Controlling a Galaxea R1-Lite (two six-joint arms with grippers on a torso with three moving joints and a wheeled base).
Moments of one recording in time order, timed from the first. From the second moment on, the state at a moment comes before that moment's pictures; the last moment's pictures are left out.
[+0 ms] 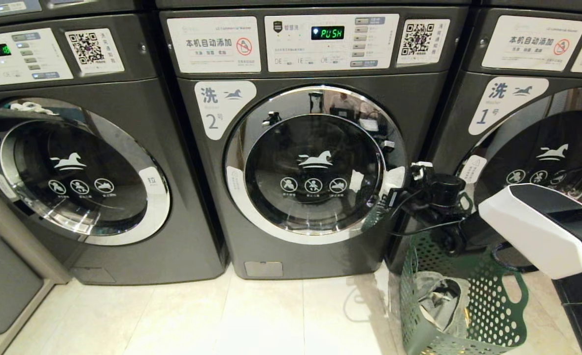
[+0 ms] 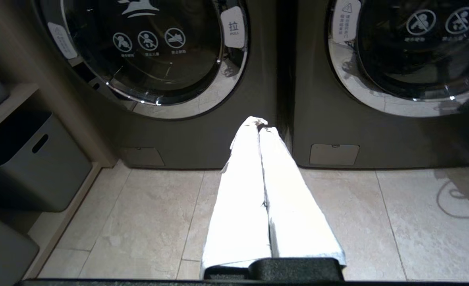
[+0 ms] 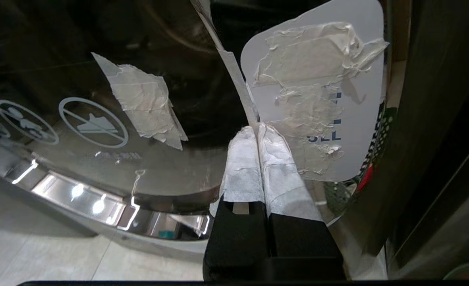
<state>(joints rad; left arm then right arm) -0.01 0.11 -0.24 0.10 0.18 0.15 0.09 2.53 -1.48 -1.06 0.16 0.21</state>
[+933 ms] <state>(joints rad) -0.01 0.00 -0.16 0.13 0.14 0.19 0.08 2.83 -1.95 -1.10 0.11 0.11</state>
